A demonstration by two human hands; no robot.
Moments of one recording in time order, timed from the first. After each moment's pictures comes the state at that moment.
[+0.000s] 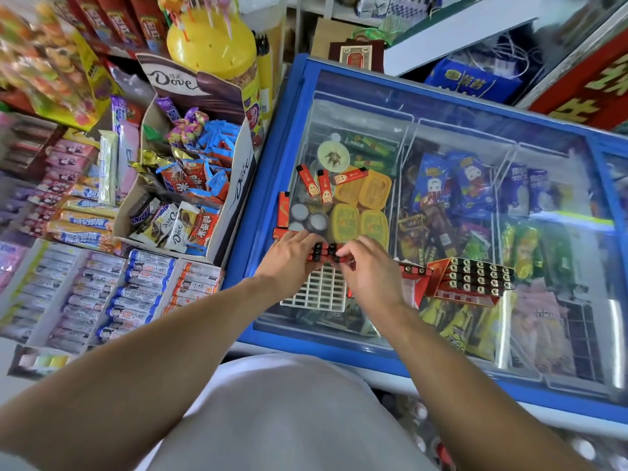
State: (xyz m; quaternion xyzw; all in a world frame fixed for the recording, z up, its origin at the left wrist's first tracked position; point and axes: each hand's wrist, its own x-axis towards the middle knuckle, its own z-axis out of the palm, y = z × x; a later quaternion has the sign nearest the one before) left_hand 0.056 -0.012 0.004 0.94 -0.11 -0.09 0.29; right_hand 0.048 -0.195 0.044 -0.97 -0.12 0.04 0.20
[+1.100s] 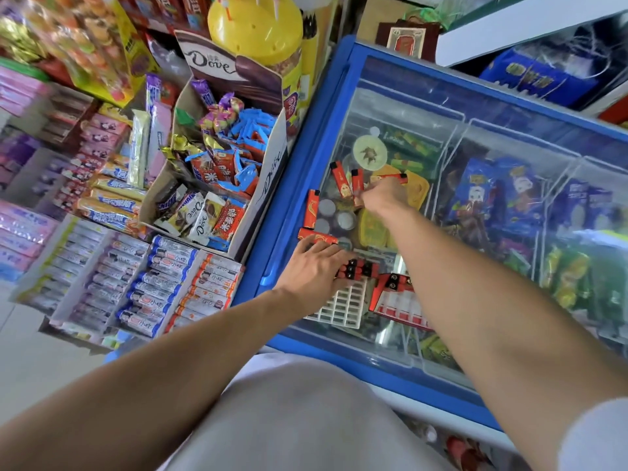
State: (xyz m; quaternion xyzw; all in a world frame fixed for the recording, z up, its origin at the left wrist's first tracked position) left_hand 0.049 -0.015 0.001 0.96 -0.14 -0.07 0.23; right_hand 0.234 -0.144 -0.001 -0.93 0.14 0.24 0.26
